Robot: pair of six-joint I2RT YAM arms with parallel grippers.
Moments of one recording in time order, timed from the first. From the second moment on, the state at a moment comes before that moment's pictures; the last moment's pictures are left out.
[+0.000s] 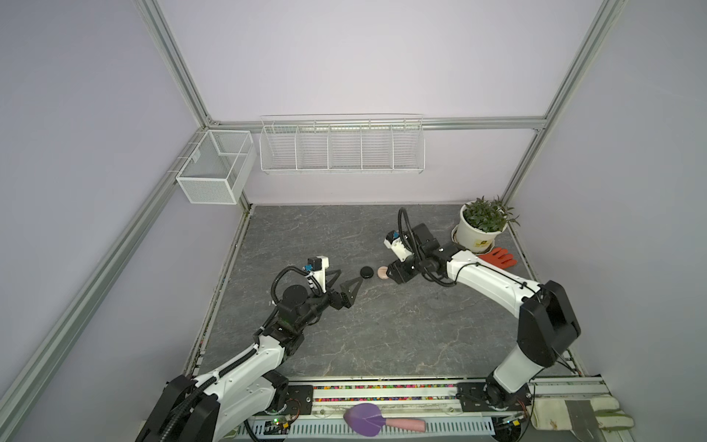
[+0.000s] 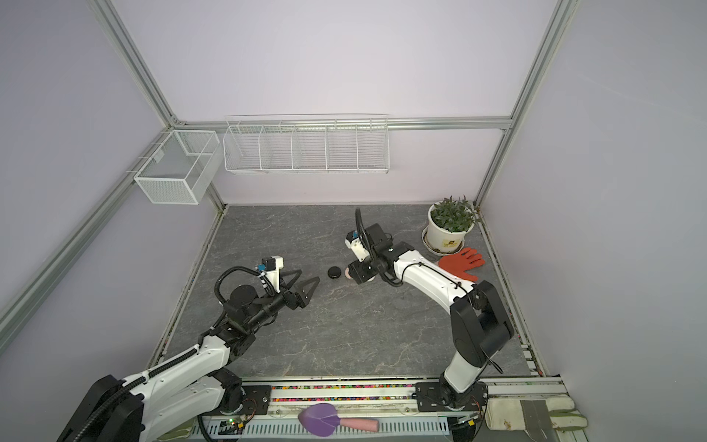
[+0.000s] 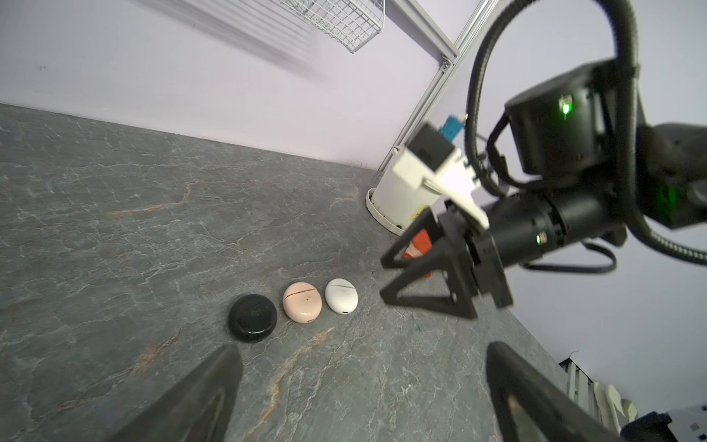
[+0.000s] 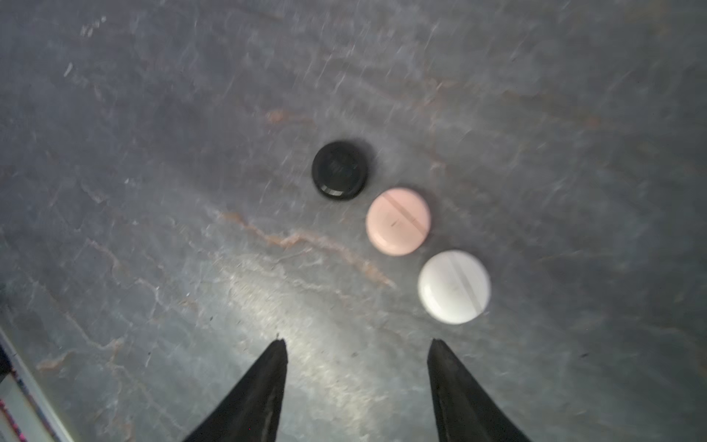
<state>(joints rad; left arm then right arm) -0.56 0.97 0.29 0.60 0.27 -0.50 0.67 1.66 1.20 -0.57 -0.14 0.08</state>
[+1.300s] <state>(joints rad) -0.38 1.16 0.49 0.30 -0.47 -0.10 0.47 1.28 0.55 0.23 0.35 -0.25</state>
